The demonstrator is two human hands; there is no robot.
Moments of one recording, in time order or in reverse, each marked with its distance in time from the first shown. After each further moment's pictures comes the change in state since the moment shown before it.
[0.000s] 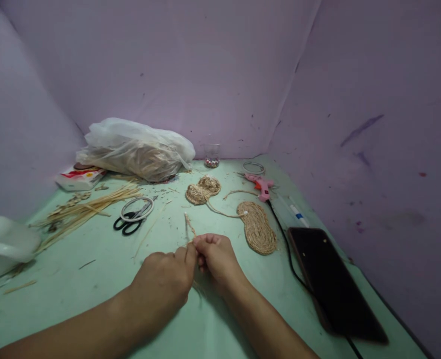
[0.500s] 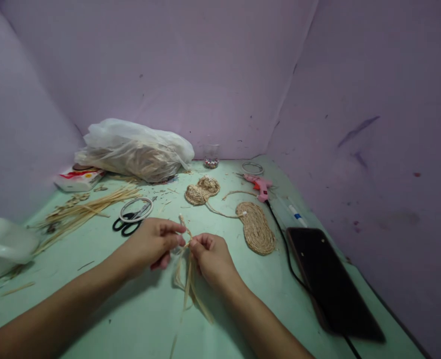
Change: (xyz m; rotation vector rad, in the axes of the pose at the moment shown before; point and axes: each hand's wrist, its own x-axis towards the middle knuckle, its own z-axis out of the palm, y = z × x) left_hand 0.020 -0.044 -0.025 -1.229 -0.138 -0.699; right_hand 0.000 0.006 0.002 -0.192 -0.045 -0.147
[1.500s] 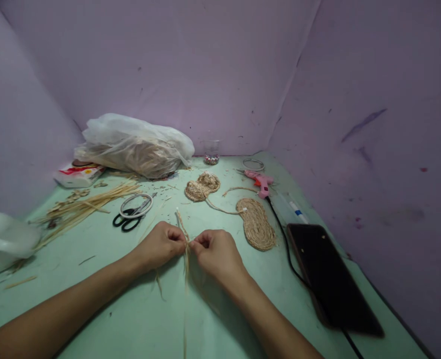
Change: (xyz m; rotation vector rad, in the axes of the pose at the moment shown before) left_hand 0.024 -0.033 0.016 0.017 -0.060 0.221; right_hand 0.002 -0.002 -0.015 -0.632 0.118 -0.194
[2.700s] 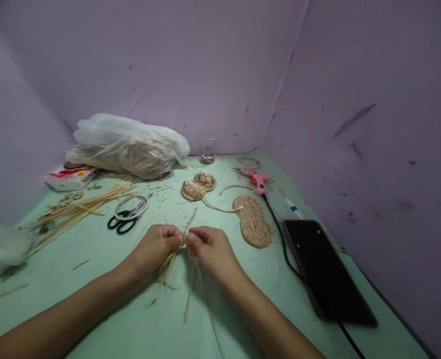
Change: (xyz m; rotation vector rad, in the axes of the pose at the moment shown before) left_hand -0.002 0.001 0.013 -0.305 0.160 -0.152; right_hand 0.001 -0.007 -0.003 0.423 -0.076 0.016
